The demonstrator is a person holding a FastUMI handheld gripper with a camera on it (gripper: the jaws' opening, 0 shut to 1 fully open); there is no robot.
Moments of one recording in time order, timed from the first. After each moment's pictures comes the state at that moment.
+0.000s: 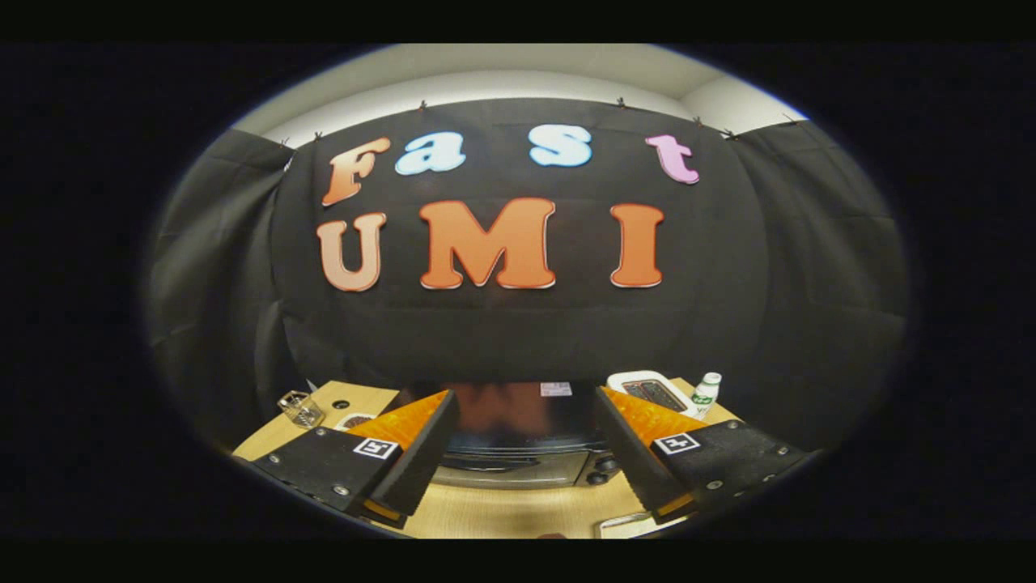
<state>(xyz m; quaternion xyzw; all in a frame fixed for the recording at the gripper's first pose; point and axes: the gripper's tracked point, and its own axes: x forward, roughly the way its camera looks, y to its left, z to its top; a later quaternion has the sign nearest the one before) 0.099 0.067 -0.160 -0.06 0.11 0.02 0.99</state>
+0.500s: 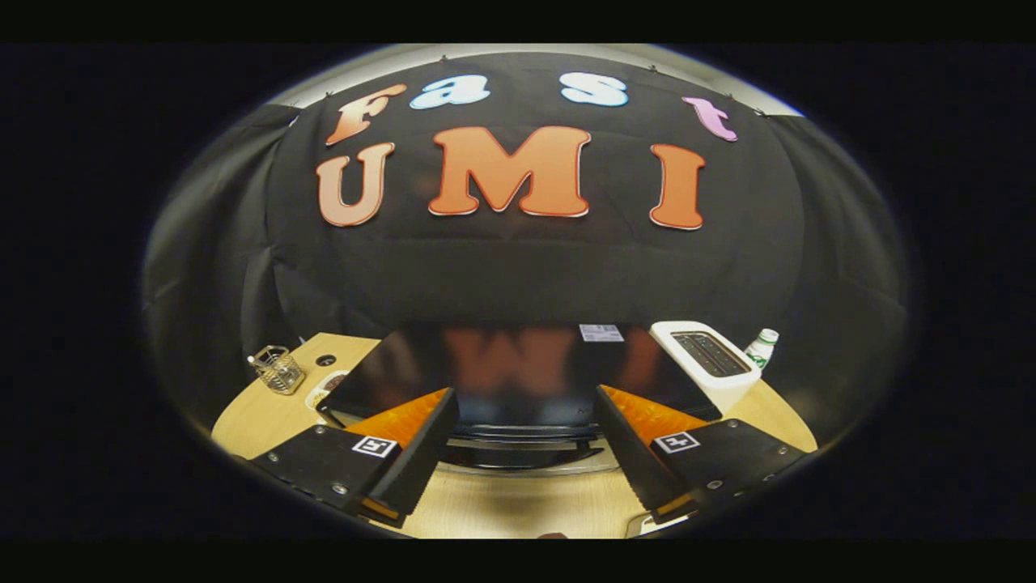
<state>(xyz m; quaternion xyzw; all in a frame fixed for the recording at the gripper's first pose) 0.141 0.092 -0.256 -0.08 0.20 0.02 0.98</state>
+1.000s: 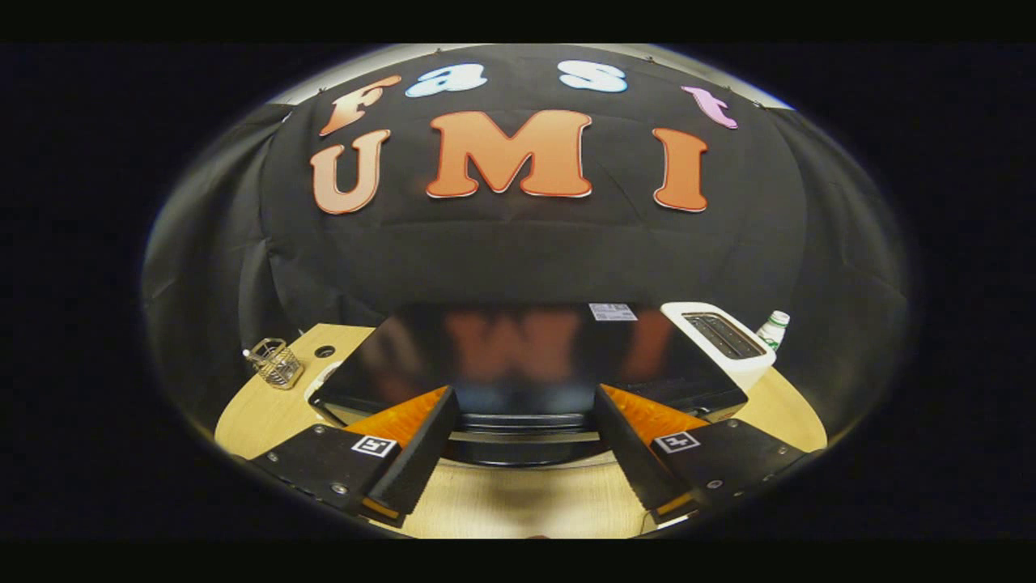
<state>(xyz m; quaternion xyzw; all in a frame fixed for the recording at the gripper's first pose) 0.129 0.100 -0.268 -0.07 0.23 0.02 0.97</state>
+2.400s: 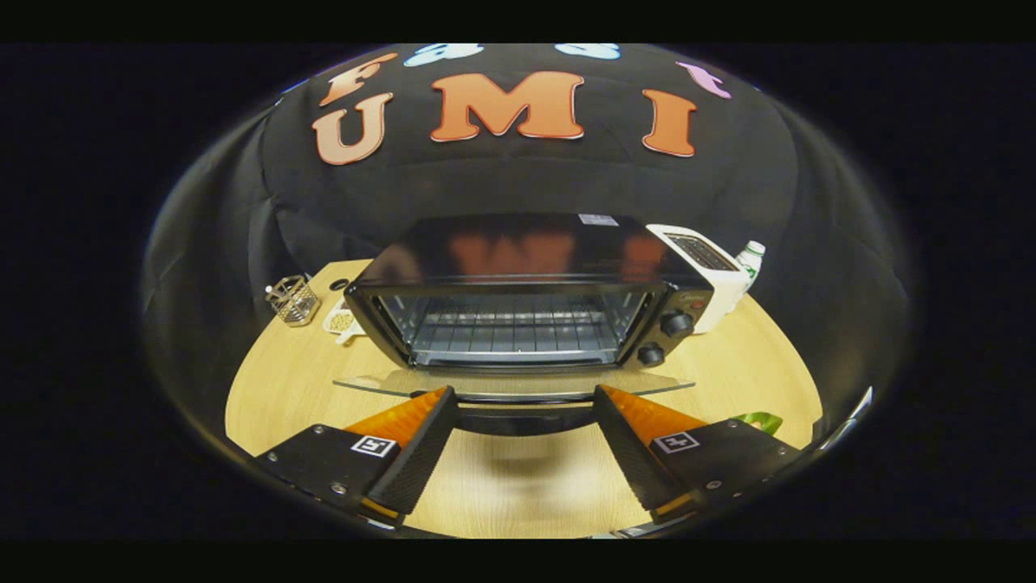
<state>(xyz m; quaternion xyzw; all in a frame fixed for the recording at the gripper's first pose) 0.000 0.084 -0.306 -0.07 0.38 0.01 0.92</state>
